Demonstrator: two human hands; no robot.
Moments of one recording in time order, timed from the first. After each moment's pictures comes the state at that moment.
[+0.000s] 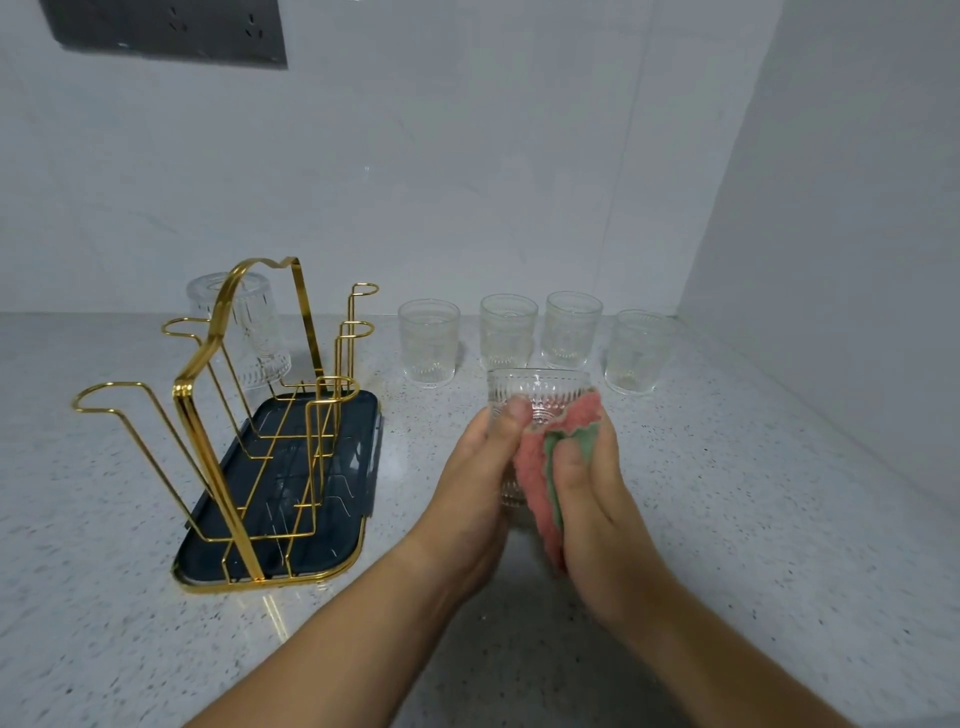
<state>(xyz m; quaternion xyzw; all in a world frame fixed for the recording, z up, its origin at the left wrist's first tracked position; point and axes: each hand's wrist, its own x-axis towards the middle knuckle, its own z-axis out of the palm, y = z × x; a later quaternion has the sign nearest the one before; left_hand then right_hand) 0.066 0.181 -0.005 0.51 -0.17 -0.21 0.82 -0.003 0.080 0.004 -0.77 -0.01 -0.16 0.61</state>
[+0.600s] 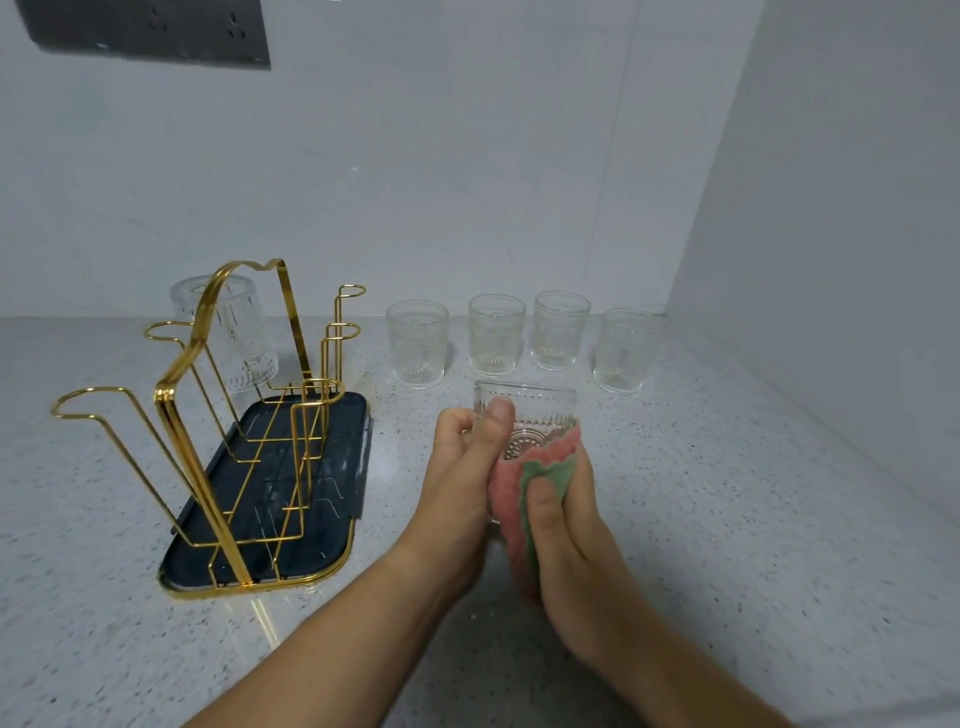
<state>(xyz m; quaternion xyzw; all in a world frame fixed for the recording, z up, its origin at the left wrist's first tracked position) 0.063 0.181 -0.003 0.51 -0.13 -0.15 0.84 -0.015 0.091 -0.009 -0.77 -0.01 -0.15 0.62</state>
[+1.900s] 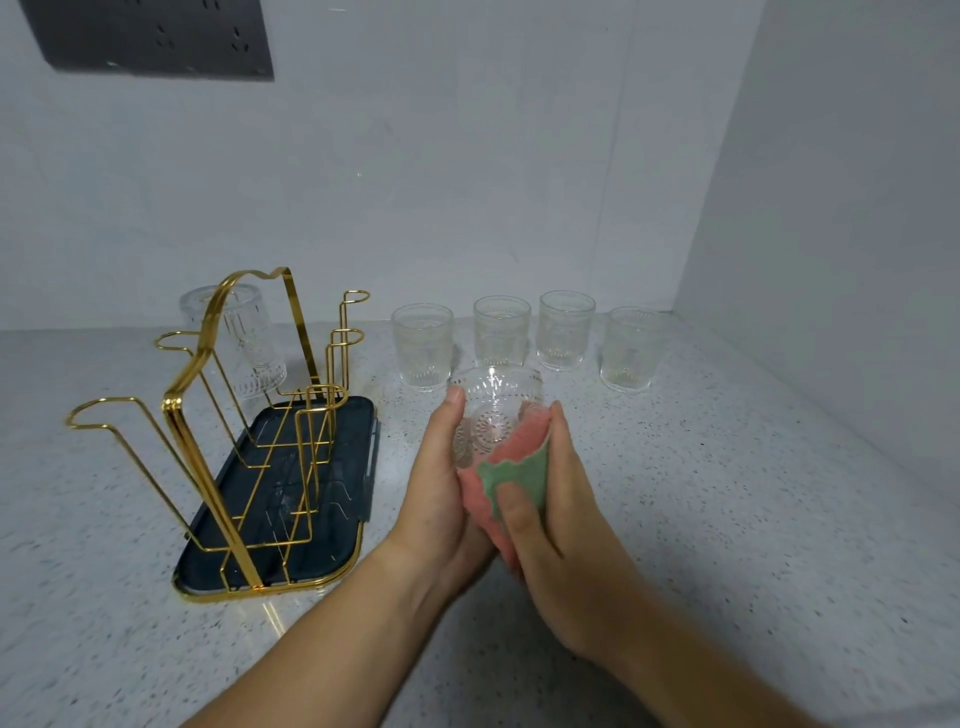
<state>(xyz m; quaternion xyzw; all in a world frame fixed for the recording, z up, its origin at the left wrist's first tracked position) 0.064 0.188 0.005 0.36 -0.07 -0.30 0.88 -0.004 0.088 -0.013 -0.85 -0.01 -0.16 0.50</state>
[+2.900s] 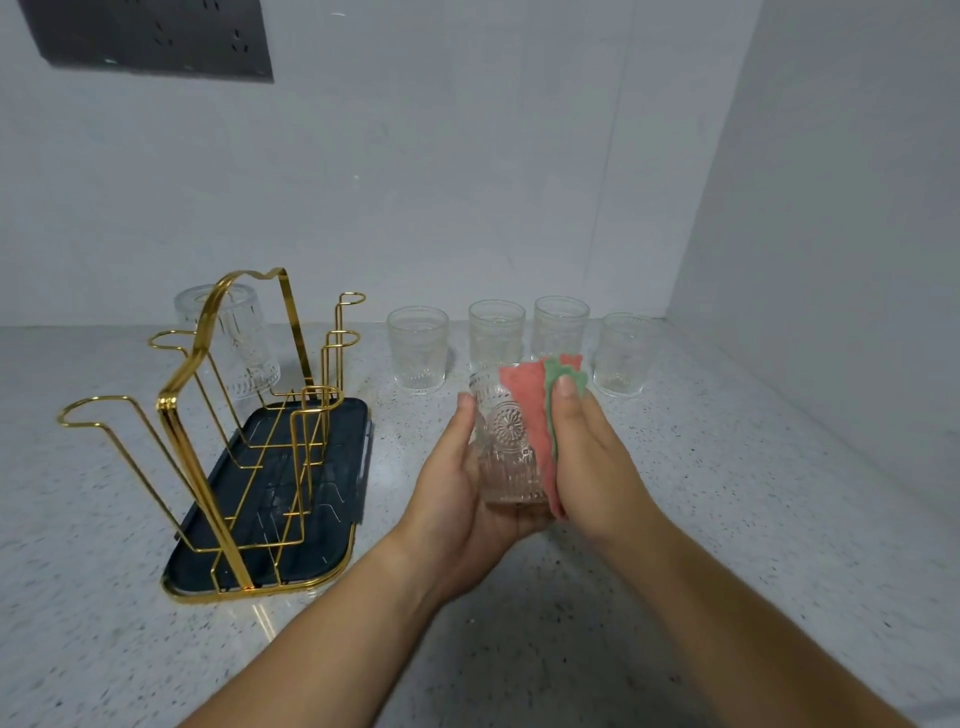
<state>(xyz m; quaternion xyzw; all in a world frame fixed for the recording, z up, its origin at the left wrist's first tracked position) 0.067 0.181 0.005 0.40 -0.10 -0.33 0.85 0.021 0.069 0.031 -0.78 0.06 -0.18 0.60</state>
